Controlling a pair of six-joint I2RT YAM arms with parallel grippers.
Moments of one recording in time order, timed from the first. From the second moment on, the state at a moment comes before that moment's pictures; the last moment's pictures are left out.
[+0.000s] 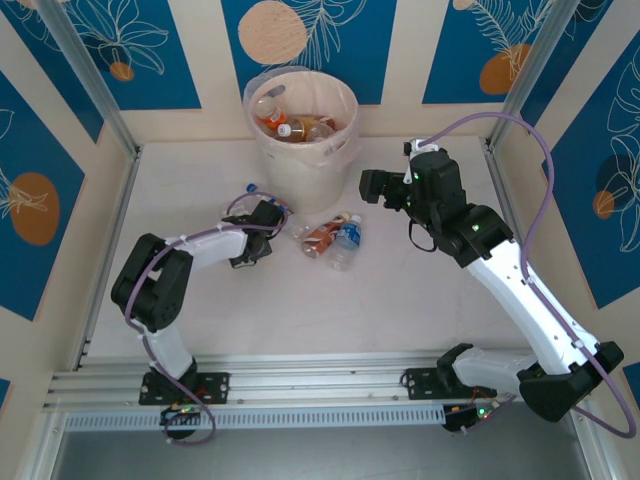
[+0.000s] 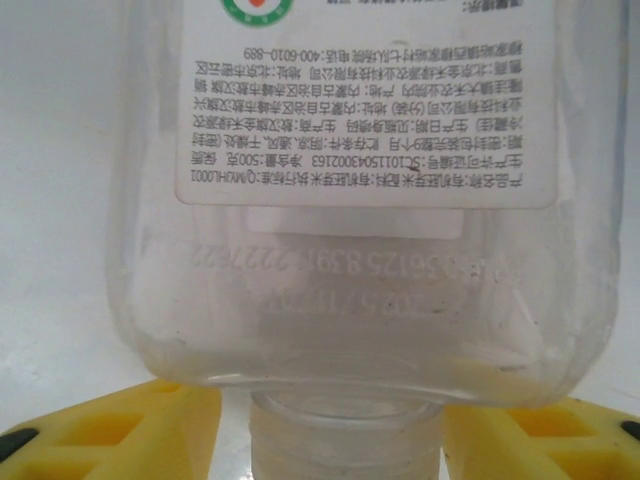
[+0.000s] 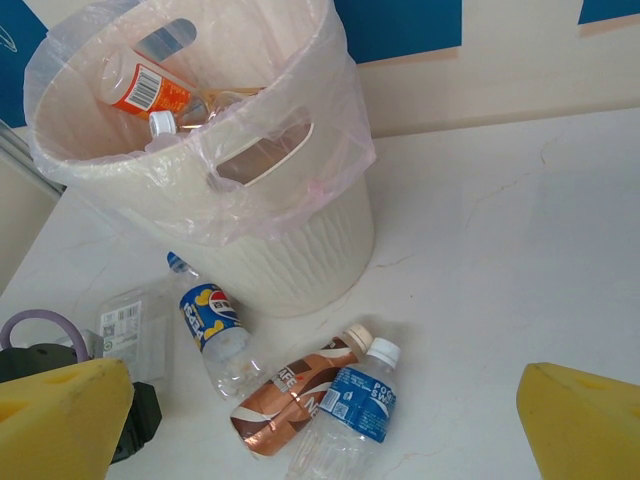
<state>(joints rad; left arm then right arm) -0.52 1.78 1.07 -0.56 -0.43 -0.87 0.56 1.16 1.37 -0.70 0.25 0.44</state>
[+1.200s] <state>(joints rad) -0.50 1.84 1.12 -0.55 -0.40 -0.85 0.56 1.16 1.37 -0.70 0.25 0.44</state>
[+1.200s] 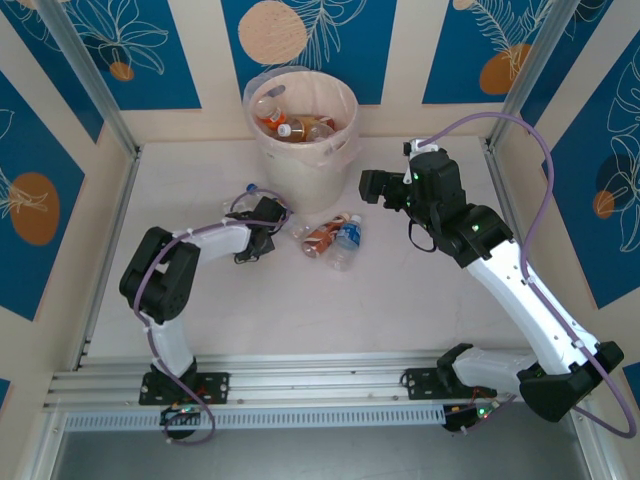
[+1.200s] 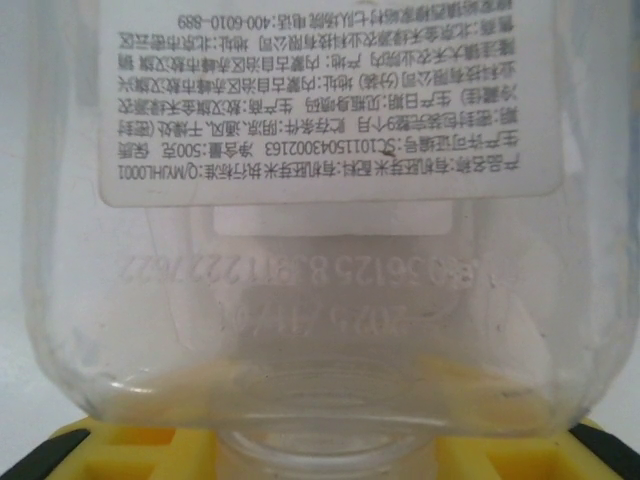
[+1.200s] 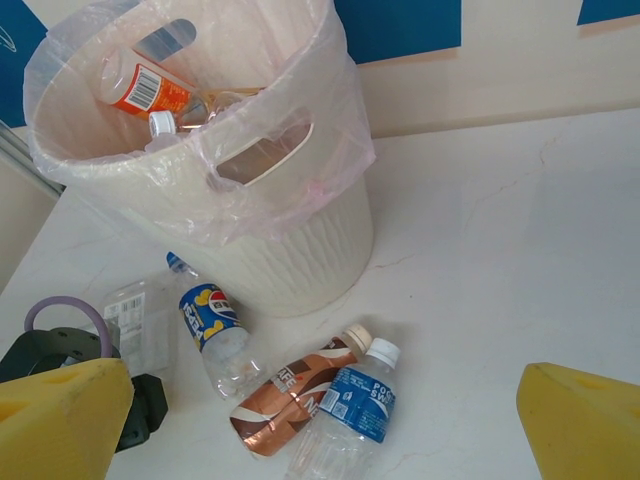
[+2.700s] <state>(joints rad) -0.50 1.52 1.76 -0.83 -0.14 -0.49 0.56 1.12 1.29 -0.71 0.30 0.47</state>
